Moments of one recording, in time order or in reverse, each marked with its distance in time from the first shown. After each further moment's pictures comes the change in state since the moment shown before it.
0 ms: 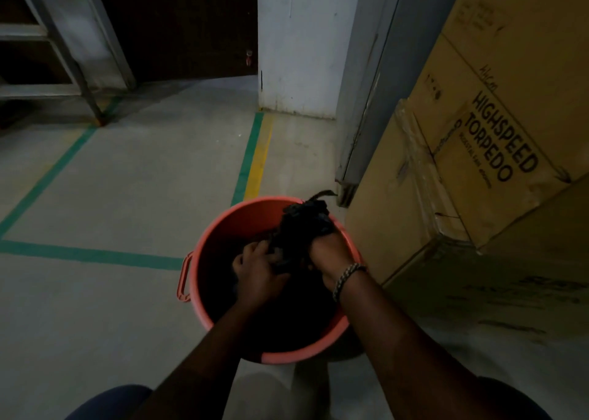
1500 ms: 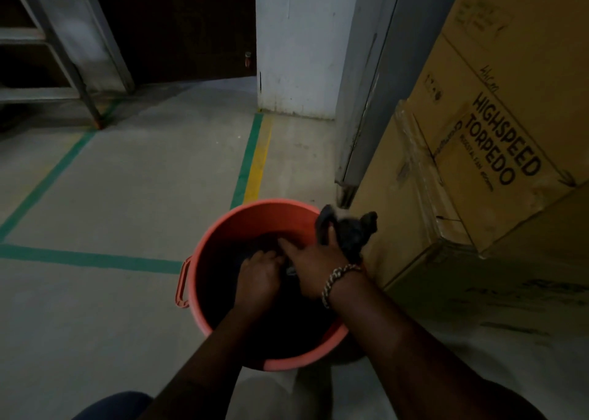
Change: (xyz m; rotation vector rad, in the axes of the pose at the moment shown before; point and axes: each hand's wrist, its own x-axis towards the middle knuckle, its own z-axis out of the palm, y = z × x) left_hand 0.003 0.014 -0.015 0.367 -0.141 0.255; right_hand -0.020 -0.020 -0.008 -1.509 -0.427 -0.343
